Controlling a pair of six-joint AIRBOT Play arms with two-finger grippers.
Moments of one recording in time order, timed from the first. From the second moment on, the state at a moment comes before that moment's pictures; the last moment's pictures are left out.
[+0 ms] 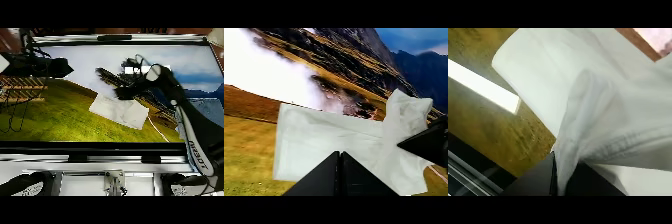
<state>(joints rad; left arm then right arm) -0.26 -1.22 1.57 1.20 -1.11 -1.63 0.37 -1.59 1.50 -1.06 1.14 1.51</state>
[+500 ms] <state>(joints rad) -0.25 -1.17 1.52 1.28 -1.28 -1.61 0.34 -1.67 1.50 -0.96 1.06 1.49</state>
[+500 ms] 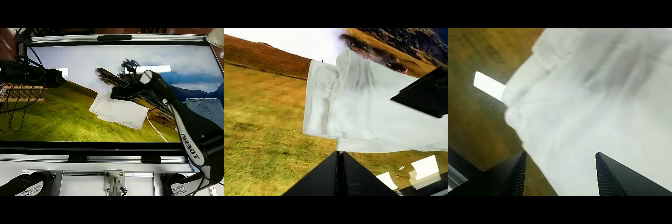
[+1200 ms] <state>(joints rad) -0.25 -1.18 1.47 1.34 -1.29 -1.61 -0.03 -1.49 1.01 -0.96 1.13 1.51</state>
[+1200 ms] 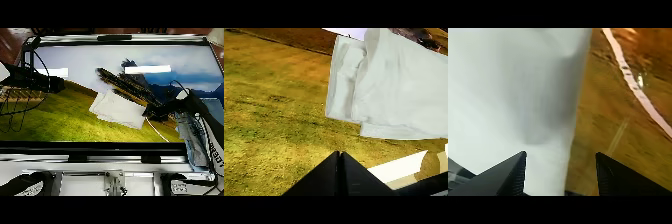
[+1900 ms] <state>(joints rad) -0.25 -1.18 1.47 1.33 -1.29 -1.61 -0.16 -1.33 1.30 -0.76 1.15 1.42</state>
